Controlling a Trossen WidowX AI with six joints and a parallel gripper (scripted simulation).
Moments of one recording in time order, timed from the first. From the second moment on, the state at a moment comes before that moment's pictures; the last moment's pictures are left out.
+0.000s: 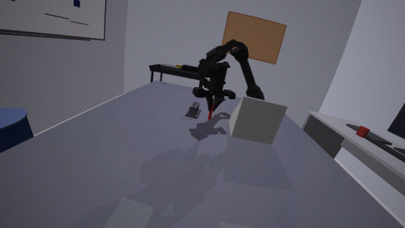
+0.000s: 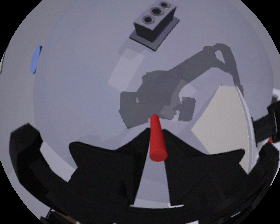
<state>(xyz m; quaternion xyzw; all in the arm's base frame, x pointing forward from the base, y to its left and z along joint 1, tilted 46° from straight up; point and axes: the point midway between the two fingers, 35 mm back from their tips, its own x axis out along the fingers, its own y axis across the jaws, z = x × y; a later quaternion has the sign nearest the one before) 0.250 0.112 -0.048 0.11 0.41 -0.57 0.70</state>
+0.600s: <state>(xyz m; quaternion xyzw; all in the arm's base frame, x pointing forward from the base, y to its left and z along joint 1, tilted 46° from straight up) 0.284 0.090 -0.018 0.12 0.41 -0.57 0.70</state>
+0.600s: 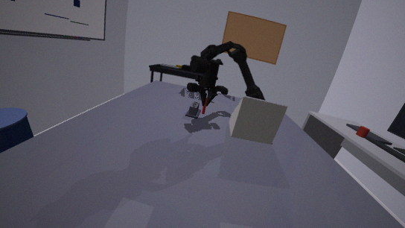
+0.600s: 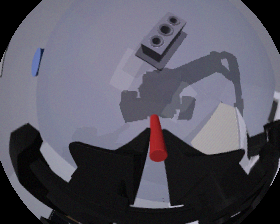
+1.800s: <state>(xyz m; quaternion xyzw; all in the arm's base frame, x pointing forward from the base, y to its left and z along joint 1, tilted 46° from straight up) 0.333 0.022 0.050 0.12 0.41 -0.57 0.70</state>
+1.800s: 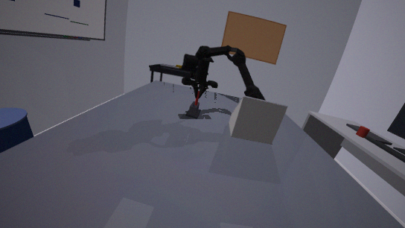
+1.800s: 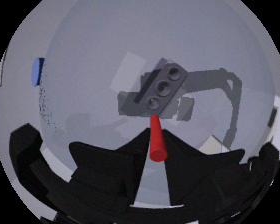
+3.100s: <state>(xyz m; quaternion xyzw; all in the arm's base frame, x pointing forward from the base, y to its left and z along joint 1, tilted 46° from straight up) 0.344 -0.011 0.082 0.12 0.40 -0.58 0.70</state>
